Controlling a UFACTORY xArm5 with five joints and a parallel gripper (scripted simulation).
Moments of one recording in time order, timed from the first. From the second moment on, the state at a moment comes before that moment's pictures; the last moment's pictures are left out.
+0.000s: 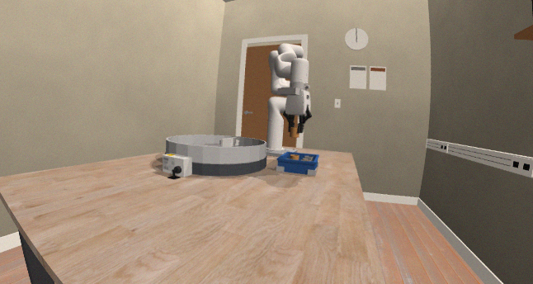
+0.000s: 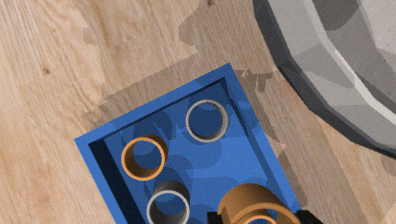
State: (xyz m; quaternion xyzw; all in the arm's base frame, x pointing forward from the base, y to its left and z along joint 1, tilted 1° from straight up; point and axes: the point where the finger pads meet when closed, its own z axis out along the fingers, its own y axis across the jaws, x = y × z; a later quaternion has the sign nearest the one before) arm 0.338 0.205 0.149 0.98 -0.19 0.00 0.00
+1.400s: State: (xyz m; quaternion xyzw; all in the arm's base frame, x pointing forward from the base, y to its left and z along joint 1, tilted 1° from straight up) arm 0.371 0.013 0.148 0.98 -0.19 0.00 0.00
